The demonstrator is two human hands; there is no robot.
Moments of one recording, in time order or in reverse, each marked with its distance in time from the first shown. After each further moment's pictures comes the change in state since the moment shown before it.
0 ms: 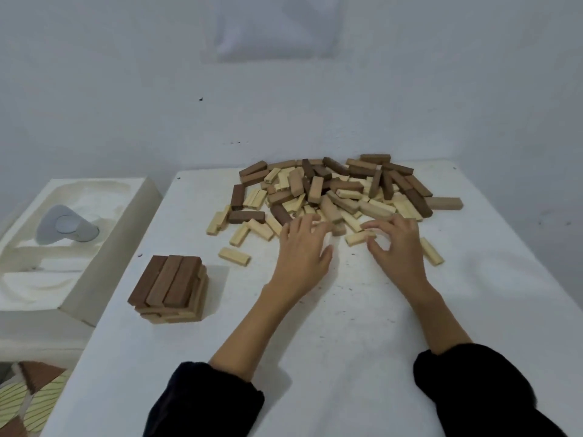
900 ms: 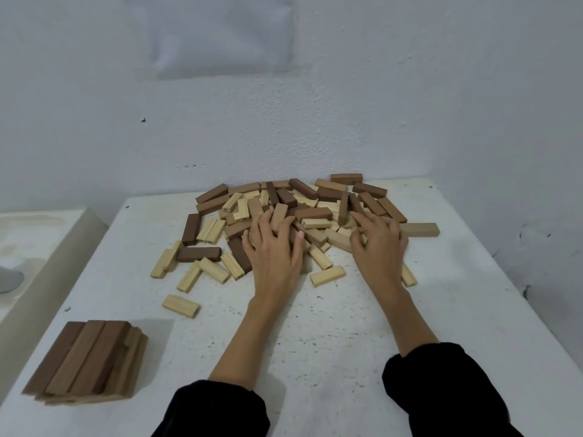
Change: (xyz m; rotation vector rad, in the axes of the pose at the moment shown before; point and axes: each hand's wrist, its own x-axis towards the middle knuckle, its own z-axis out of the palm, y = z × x) left_hand 0.072 -0.006 0.055 -0.013 0.313 -0.259; right_hand 0.061 0.029 0.011 -0.190 0.130 0.169
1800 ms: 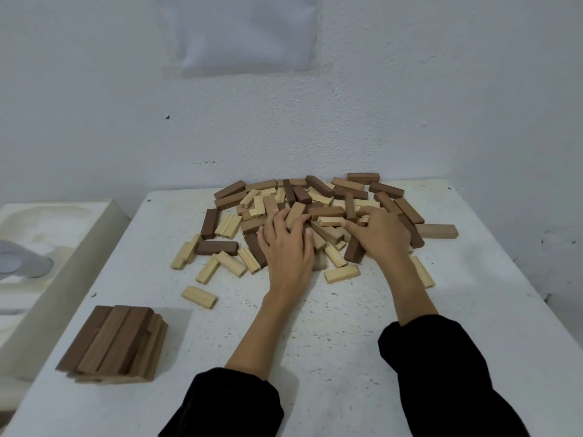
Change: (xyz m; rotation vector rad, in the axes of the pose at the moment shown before) left_hand -0.001 0.002 -0.006 -0.089 0.010 -0.043; right_hand 0.030 -0.033 -0.013 -0.077 -0.346 0.130
